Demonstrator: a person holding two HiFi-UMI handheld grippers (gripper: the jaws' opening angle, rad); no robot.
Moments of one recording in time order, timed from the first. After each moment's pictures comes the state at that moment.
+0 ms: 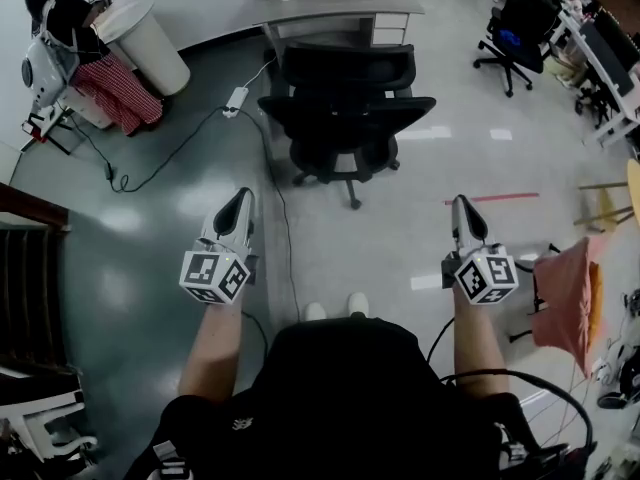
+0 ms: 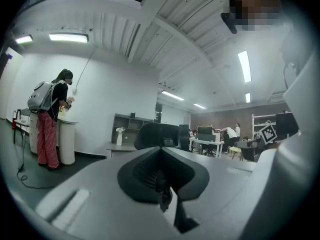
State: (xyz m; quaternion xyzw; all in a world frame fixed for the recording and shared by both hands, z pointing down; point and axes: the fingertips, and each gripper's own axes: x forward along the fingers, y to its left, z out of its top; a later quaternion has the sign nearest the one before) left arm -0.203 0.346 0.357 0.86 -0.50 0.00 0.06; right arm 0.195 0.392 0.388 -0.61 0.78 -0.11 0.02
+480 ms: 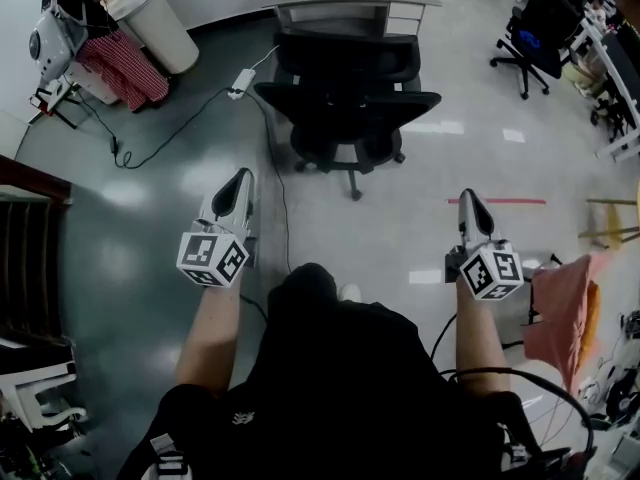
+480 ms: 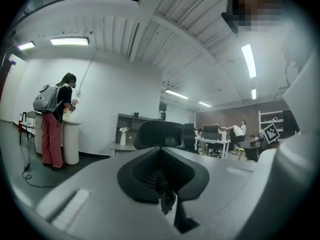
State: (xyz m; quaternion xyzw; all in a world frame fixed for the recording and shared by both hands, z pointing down) left arm -0.161 0.322 0.366 0.85 -0.53 0.01 0.05; right arm 0.246 0.358 0.406 -0.60 0.79 -0.12 0.03
